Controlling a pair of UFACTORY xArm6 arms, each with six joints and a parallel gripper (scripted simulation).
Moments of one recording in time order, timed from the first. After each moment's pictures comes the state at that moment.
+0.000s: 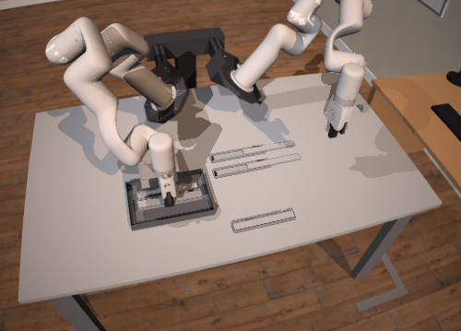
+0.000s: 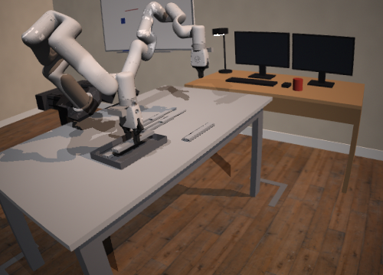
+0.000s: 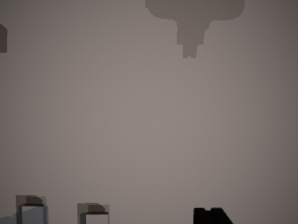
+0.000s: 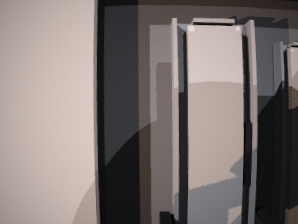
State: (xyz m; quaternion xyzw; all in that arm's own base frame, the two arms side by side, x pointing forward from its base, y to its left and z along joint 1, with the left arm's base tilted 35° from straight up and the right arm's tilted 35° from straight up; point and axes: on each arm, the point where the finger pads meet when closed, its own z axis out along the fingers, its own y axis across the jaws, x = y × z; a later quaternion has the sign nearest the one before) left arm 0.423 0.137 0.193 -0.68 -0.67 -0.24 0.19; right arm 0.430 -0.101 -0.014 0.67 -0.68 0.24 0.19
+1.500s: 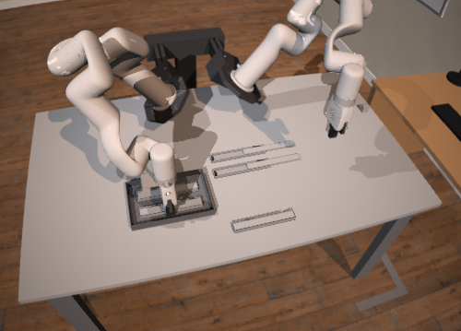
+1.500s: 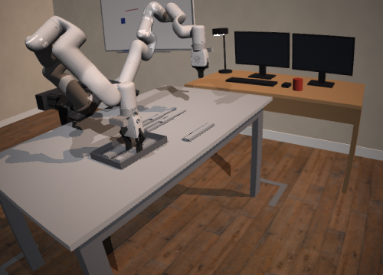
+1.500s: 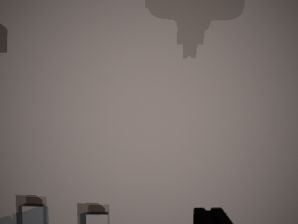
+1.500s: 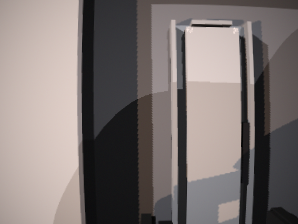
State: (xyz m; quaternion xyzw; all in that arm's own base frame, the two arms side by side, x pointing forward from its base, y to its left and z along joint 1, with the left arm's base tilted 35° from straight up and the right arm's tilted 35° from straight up) left arm 0.423 0.137 0.193 -0.68 -0.67 -0.24 0.19; right arm 0.434 -0.126 -0.049 0.67 -0.68 0.24 0.19
